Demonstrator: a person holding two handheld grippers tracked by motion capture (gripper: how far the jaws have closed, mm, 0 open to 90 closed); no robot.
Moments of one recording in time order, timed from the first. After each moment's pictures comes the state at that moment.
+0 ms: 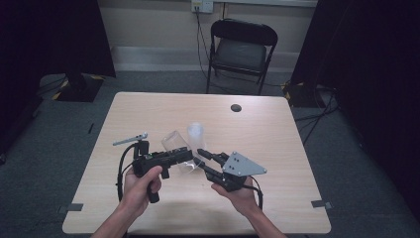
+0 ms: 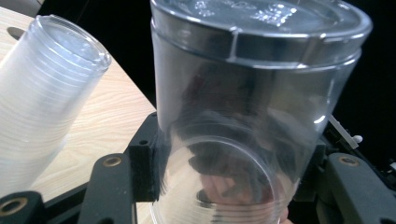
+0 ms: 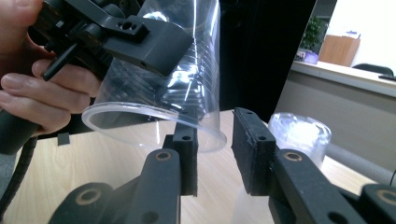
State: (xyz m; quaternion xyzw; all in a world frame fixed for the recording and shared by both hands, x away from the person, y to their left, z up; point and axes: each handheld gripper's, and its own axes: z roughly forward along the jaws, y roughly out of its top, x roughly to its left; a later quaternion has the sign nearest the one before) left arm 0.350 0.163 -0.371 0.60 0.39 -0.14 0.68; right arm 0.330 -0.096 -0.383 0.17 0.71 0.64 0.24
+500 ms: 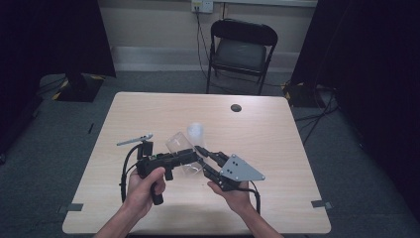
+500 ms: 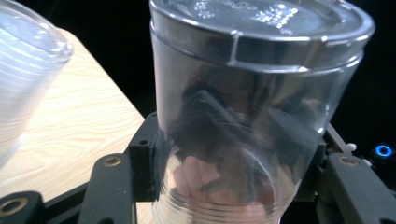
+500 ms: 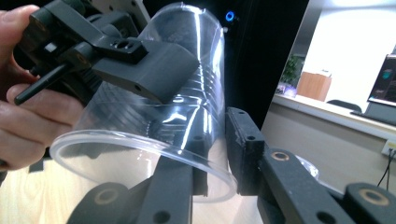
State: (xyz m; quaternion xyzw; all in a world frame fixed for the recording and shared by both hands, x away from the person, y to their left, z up) left arm 0.348 0.153 -0.370 0.59 0.37 -0.18 0.69; right arm 0.326 -0.087 -0.382 0.15 0.67 0.67 0.29
